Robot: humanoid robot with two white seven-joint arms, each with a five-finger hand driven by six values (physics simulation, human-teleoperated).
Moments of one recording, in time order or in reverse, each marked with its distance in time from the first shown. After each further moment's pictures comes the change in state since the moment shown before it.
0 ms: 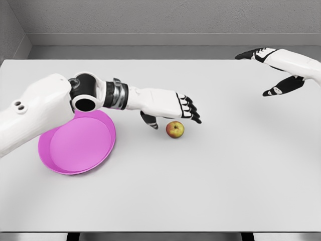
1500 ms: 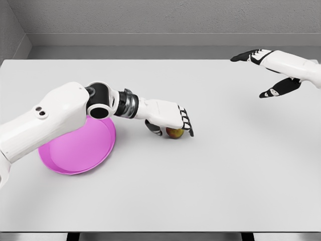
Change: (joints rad) left arm 0.011 -0.083 -0.063 0.117 -0.088 0.000 0.002; right arm 0.009 0.001 0.004 -0.036 0.000 0.000 0.000
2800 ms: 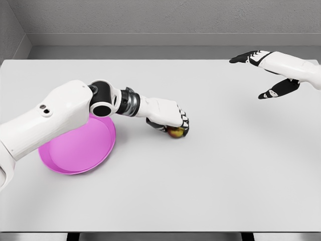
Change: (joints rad) left arm -0.014 -0.027 -0.008 0.054 -0.017 0.000 -0.008; right arm 0.003 -0.002 0.004 -0.009 0.000 0.000 0.000
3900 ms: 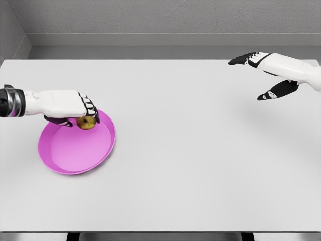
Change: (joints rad) left arm 0.091 0.663 0.127 -0.351 0.091 0.000 0.008; right arm 0.006 0.000 0.003 -0.006 0.000 0.000 0.000
